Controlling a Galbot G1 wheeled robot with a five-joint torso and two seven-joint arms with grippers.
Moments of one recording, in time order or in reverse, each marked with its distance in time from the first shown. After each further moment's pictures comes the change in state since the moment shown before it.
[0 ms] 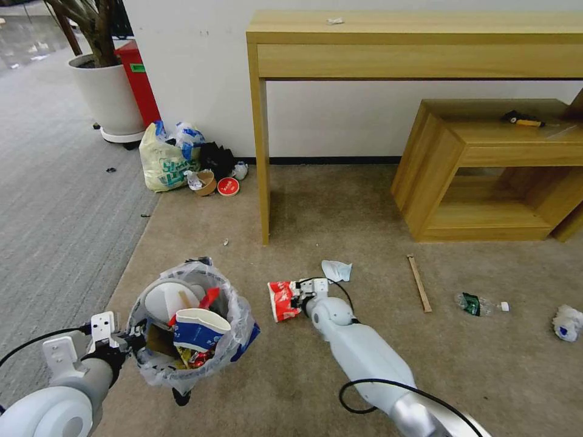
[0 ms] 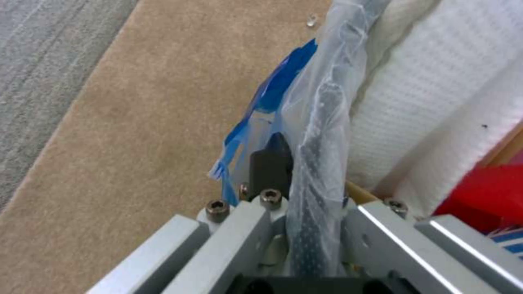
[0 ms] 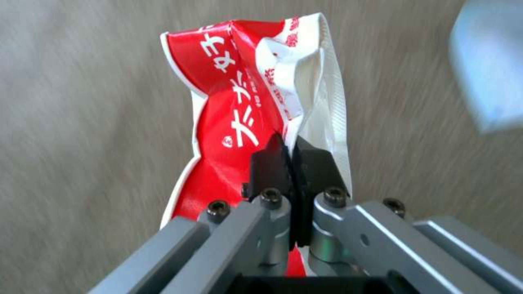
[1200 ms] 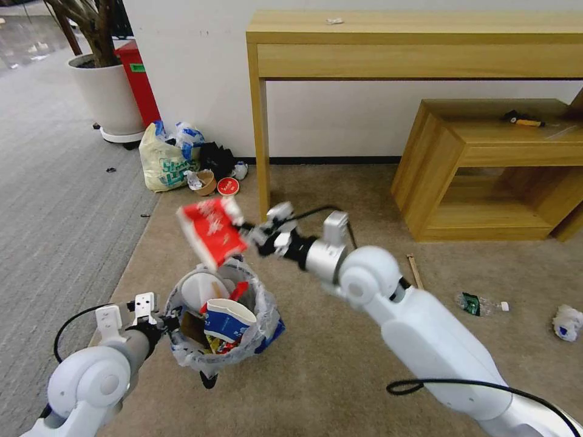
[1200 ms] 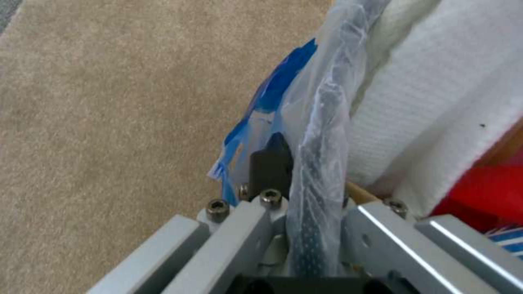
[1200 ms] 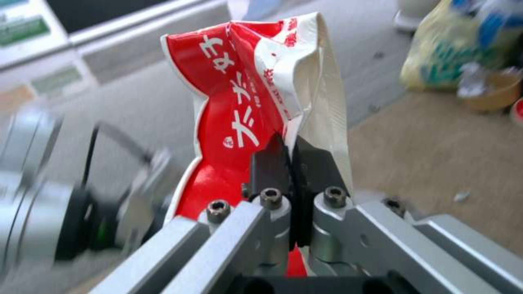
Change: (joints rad) left arm -0.227 0.184 0.240 0.153 -0.211 0.000 -0.140; right arm 0.091 -0.304 -0.260 0.793 0.265 -0.085 -0.243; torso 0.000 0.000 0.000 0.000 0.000
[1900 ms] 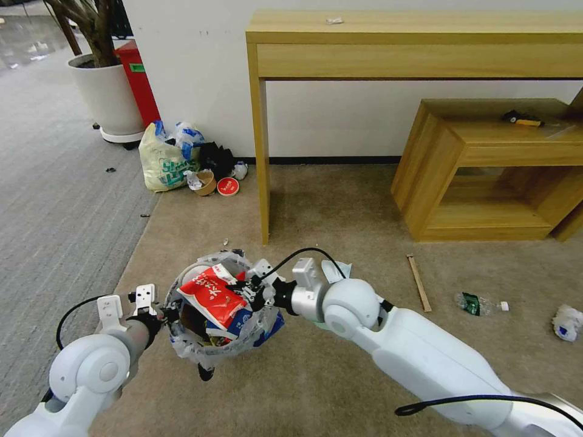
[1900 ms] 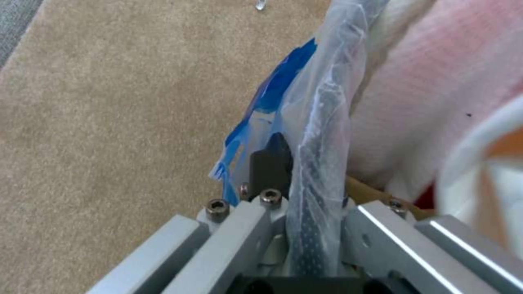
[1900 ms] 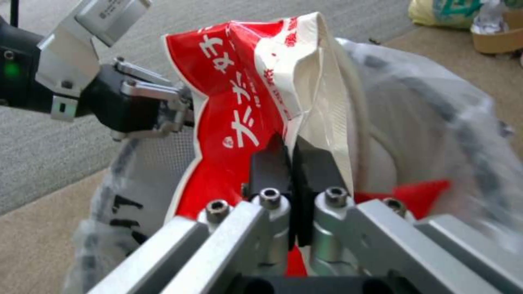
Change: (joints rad) left arm -0.023 0.027 -0.005 0.005 -0.013 0.000 -0.002; right arm 0.053 0.009 -0.167 -0.089 -0.131 -0.039 0.036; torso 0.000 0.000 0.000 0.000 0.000
